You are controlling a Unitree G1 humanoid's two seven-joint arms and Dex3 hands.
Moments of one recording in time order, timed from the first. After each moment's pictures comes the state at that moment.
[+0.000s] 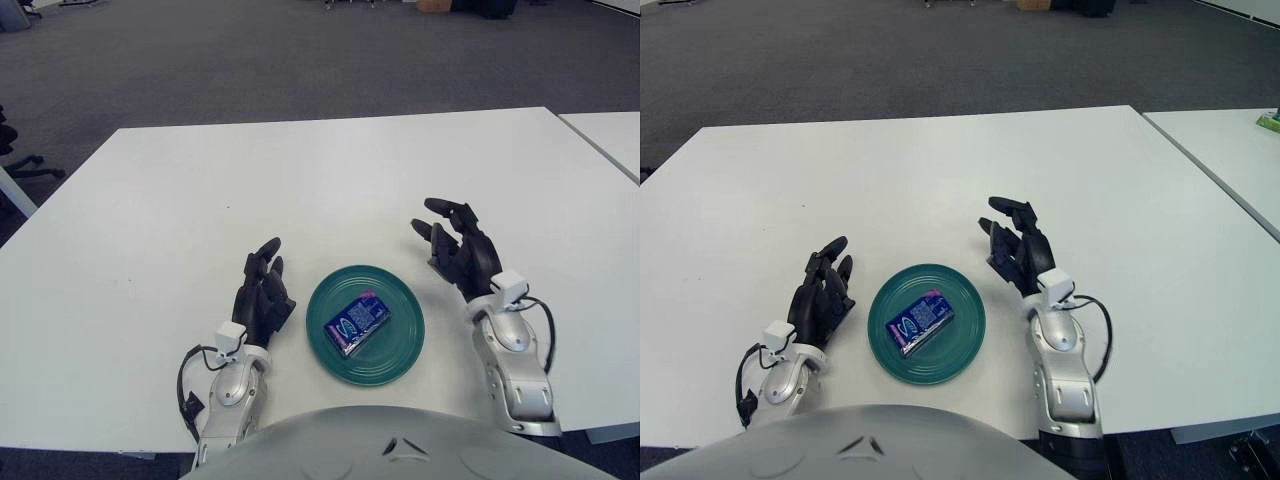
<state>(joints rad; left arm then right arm) 0.48 -0.10 -0.13 -0.20 -0.08 -0.13 0.02 0.27 -0.02 -0.02 -0.38 0.00 0.12 0.08</state>
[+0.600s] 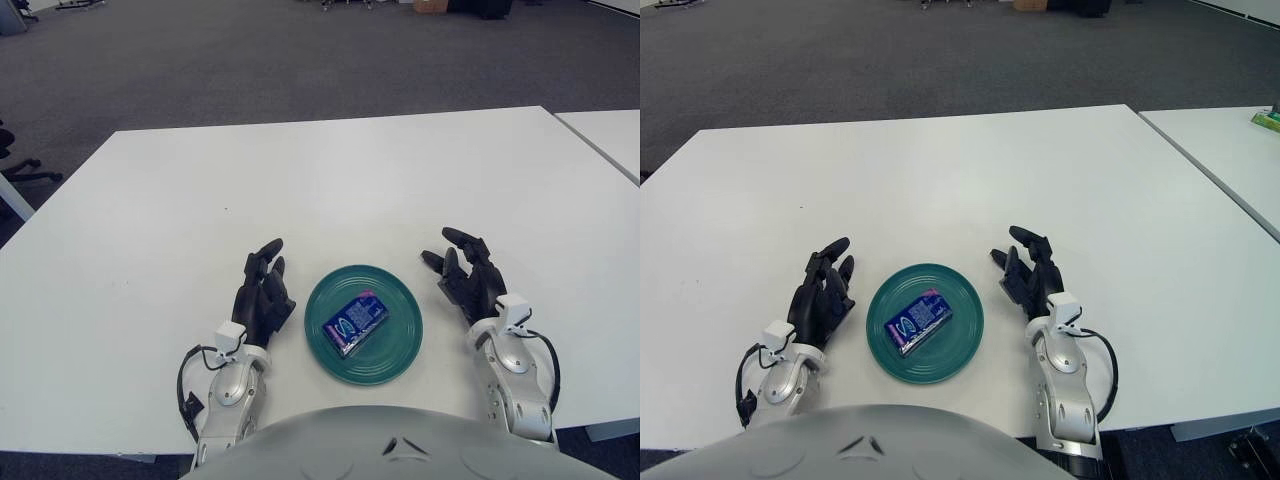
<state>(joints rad) 0.48 -0.09 -0.13 -0.20 -0.09 -0.13 -0.01 0.33 0.05 -0.04 -0.26 0.05 0.09 0.02</state>
